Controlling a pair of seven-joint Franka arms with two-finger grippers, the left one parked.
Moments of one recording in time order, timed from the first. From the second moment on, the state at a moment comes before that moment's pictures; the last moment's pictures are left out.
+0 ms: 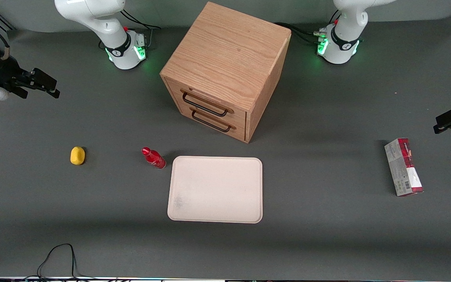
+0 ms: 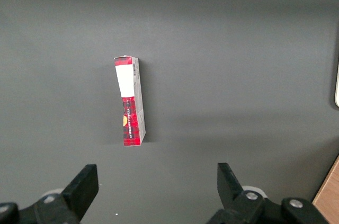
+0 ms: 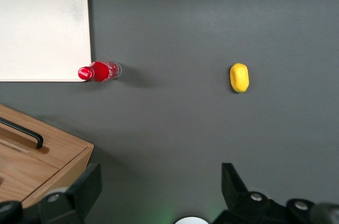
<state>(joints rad) 0.17 -0.17 -0.11 -1.74 0.00 1.55 0.12</state>
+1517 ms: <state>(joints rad) 0.19 0.36 0.17 -1.80 0.00 2.15 0.34</state>
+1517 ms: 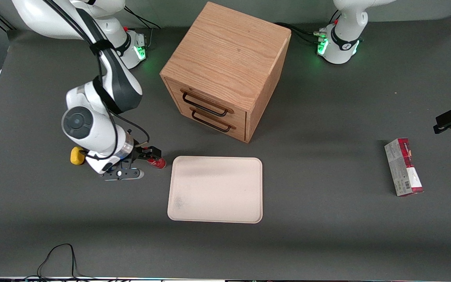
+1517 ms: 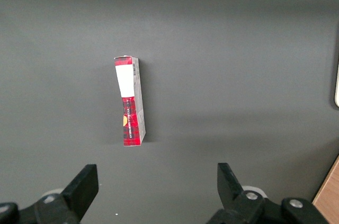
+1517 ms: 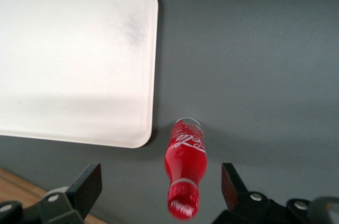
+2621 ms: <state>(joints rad) 0.19 0.31 0.17 -1.95 -0.03 2.20 0.36</state>
